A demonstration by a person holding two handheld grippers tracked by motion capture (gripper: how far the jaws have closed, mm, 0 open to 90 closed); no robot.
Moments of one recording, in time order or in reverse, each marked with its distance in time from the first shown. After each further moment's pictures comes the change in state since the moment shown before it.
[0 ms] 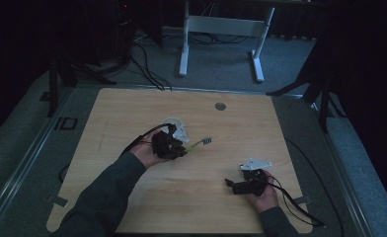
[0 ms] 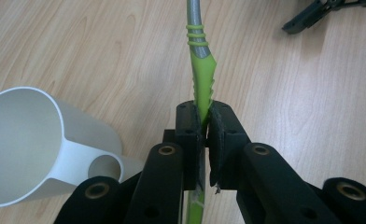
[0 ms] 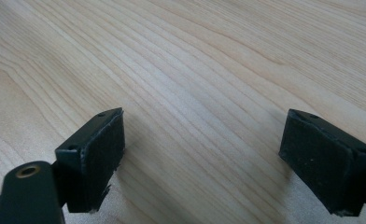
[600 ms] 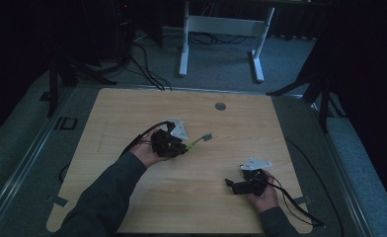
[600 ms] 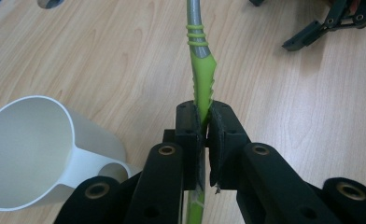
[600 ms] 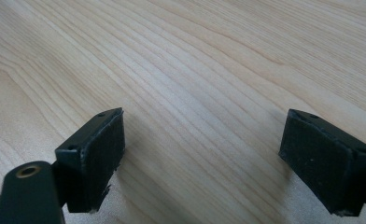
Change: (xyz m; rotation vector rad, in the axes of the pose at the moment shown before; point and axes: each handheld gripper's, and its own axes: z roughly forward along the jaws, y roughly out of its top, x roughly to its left) left arm 0.002 0.001 -0.004 -0.048 0.012 -0.022; right arm 0.000 0.000 0.000 0.000 0.001 0.000
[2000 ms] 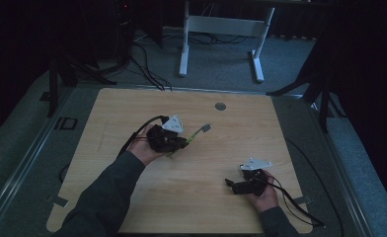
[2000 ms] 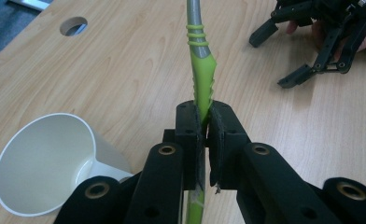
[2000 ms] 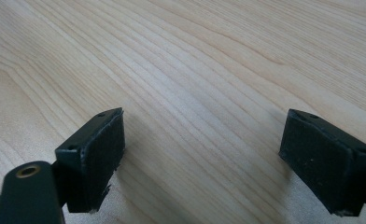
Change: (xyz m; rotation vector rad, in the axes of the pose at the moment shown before) left arm 0.008 -0.002 -0.015 -0.132 -0.002 -0.070; right arm 0.000 0.000 0.000 0.000 0.000 0.001
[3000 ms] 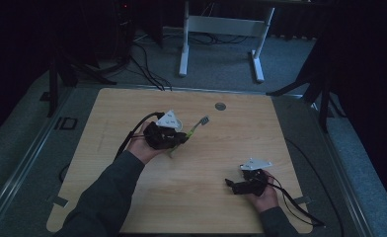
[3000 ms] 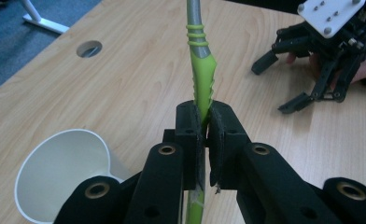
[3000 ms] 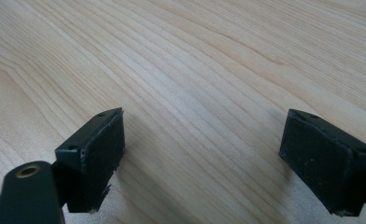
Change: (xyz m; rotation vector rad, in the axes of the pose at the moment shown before) left arm 0.004 0.001 -0.011 -0.102 0.022 -0.037; right arm 0.000 0.000 0.000 0.000 0.000 -0.001
